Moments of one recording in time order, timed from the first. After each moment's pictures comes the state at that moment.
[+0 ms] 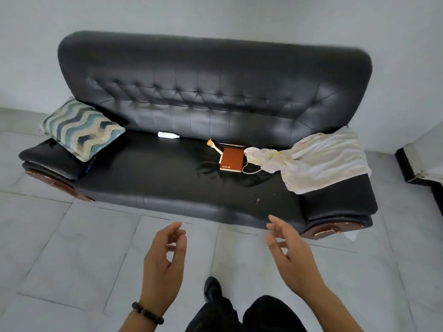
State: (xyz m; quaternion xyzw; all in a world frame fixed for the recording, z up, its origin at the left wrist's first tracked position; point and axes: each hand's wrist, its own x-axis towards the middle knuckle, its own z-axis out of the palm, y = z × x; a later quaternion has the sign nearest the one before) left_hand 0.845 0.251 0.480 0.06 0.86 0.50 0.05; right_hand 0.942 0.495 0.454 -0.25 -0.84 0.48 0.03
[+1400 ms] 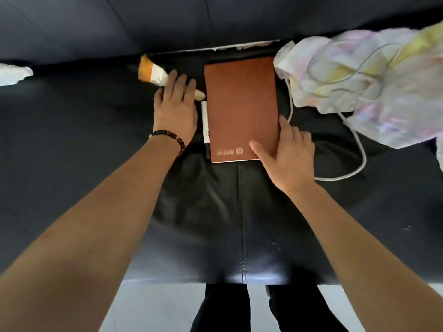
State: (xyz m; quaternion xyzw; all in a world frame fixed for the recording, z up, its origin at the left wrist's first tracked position) left_hand 0.213 0.560 -0.170 0.39 0.92 0.01 0.09; right_hand 0.425 0.695 -0.127 -0.43 -0.84 0.28 -0.14
